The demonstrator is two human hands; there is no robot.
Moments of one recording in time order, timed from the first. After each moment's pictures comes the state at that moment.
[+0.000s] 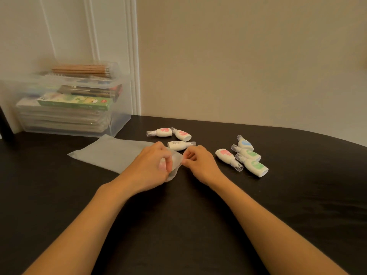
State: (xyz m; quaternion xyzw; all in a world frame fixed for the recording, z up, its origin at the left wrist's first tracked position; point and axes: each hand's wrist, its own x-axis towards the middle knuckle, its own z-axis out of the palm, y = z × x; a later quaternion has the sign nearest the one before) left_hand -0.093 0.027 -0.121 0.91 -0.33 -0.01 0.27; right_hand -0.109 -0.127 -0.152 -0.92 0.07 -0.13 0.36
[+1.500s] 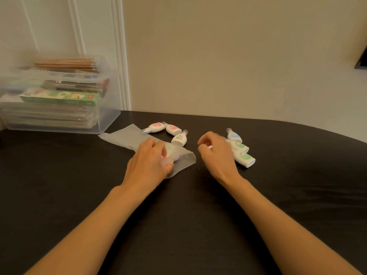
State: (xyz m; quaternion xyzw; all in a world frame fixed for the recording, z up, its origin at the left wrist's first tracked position) left_hand -0.103 0.005 -0.143 0.92 -0.27 0.13 0.24; right_hand -0.152 -0.151 -0.141 -0.89 0.13 -0.29 0.34
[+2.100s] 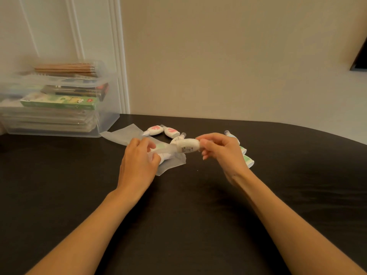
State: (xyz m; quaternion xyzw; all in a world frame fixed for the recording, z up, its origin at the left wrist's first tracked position) left_hand -0.097 0.009 -0.146 0.89 -0.18 0.17 0.38; right_hand -0.167 -0.162 -0.126 -0.76 0.07 -0.25 0.59
